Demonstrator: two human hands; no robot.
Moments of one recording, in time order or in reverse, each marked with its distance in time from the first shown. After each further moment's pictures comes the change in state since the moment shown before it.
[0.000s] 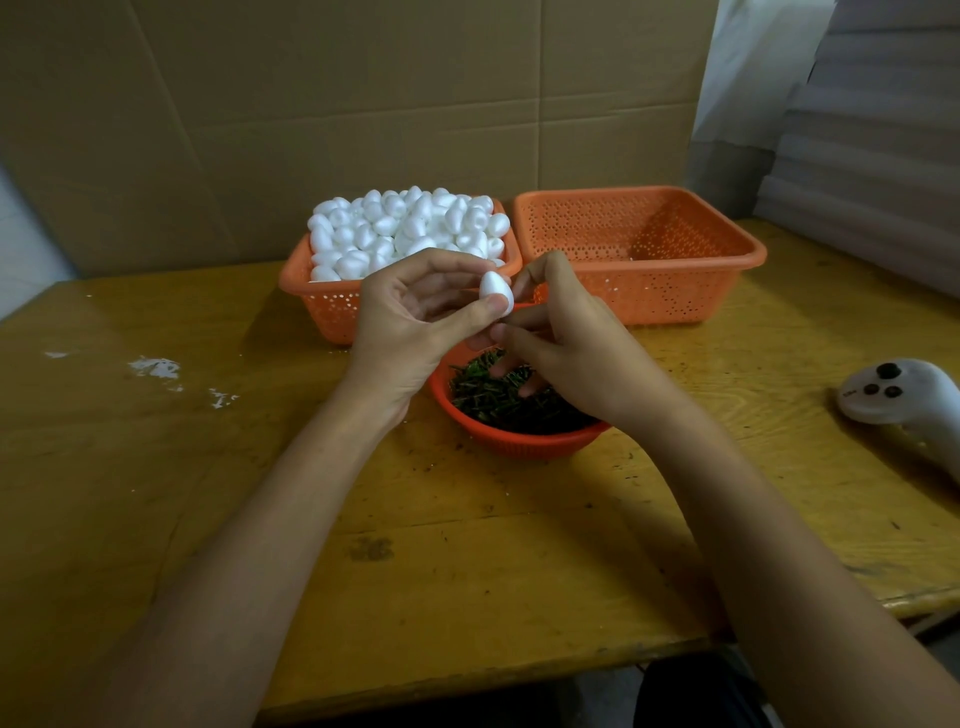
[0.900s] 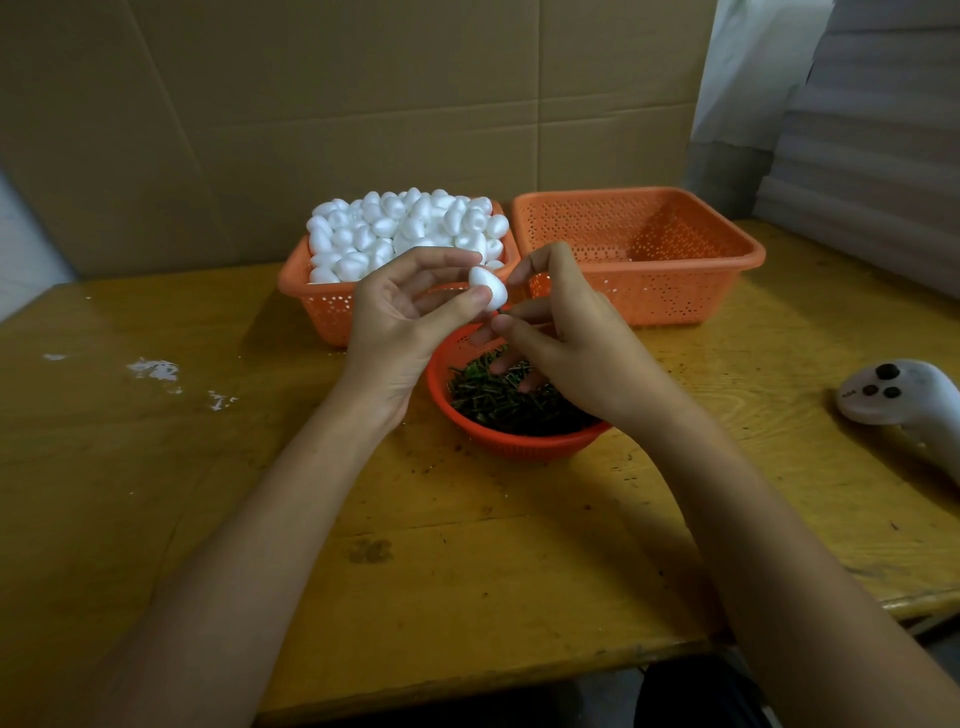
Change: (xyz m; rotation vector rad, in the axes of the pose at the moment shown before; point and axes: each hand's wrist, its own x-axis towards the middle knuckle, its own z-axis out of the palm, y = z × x) left_hand 0.003 -0.005 -0.005 -0.042 0.041 -0.071; right_hand -0.001 -0.001 -0.002 0.035 0.024 -0.015
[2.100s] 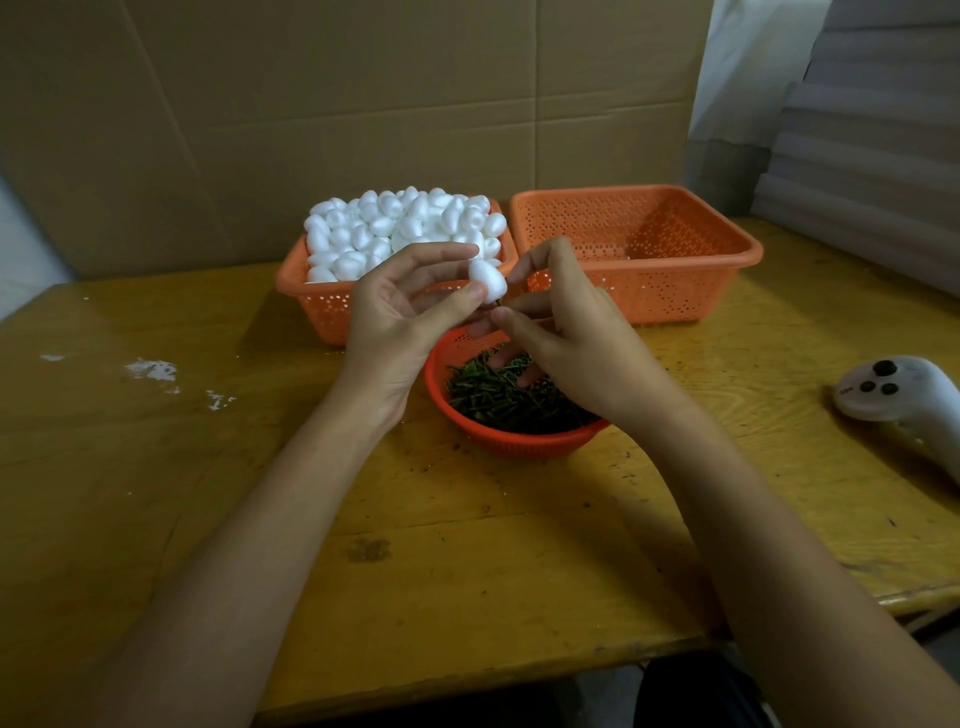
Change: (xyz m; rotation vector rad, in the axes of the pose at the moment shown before) left_hand -0.001 0.002 0.000 0.028 0.007 -0.018; right_hand 0.000 0.000 0.000 -0.016 0.039 -0.027
